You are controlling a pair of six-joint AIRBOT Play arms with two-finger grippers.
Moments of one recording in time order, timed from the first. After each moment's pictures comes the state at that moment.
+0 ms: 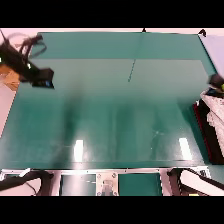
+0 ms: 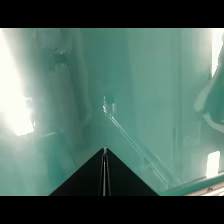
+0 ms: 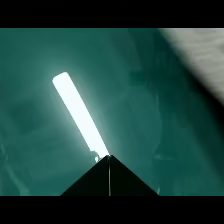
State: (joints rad) left arm -0.03 -1.31 1.50 1.28 -1.61 -1.48; right arm -0.37 -1.17 1.31 -1.37 1.46 1.70
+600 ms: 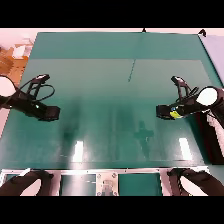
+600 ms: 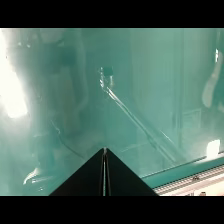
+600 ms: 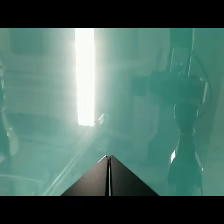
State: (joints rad) left arm -0.07 -0.99 0.96 1.28 -1.42 -1.48; right arm 0.11 -0.98 0.85 -1.33 1.22 1.69
